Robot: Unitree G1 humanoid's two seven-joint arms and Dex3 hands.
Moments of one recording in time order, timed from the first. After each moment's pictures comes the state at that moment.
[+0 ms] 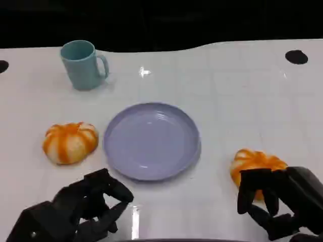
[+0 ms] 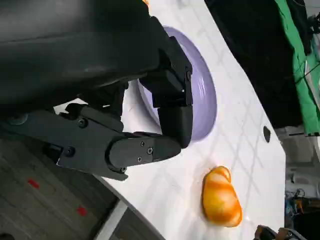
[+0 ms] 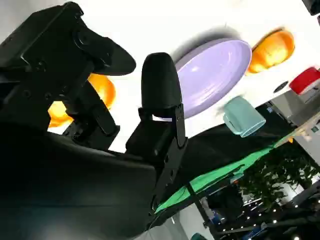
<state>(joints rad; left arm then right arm) 0.26 0.18 -0.08 -0.27 -0.02 0.08 -0.24 0.11 -0.31 0.13 -0.09 -0.45 -0.37 0.05</state>
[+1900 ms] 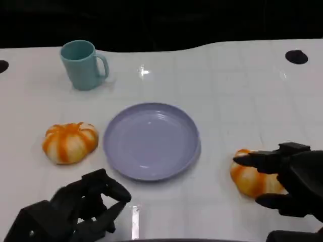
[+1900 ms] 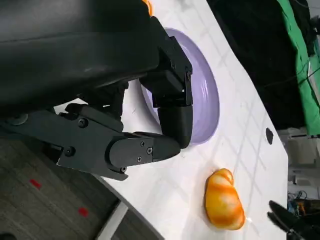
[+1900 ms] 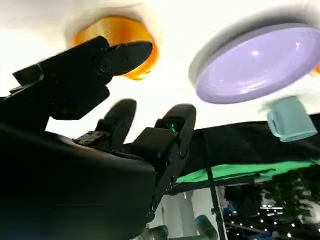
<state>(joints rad) 0.25 0.18 -0.06 -0.25 -0.03 0.08 -0.25 0.13 -0.36 0.12 -0.36 -0.81 -0.08 0.11</state>
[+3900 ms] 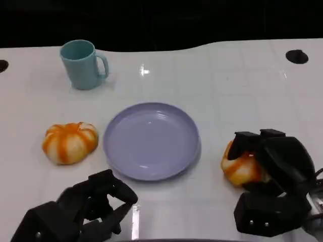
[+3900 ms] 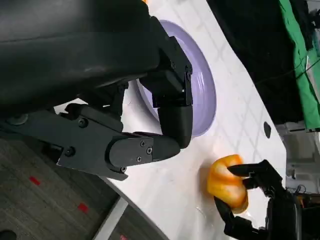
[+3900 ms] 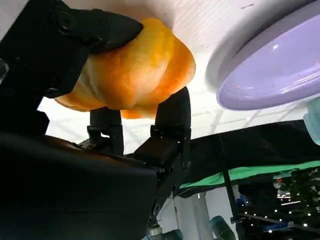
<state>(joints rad) 0.26 0.17 -0.09 -0.29 -0.01 0.10 -0.25 -0.30 -0.30 0.34 0.48 -0.75 -0.28 -0.36</state>
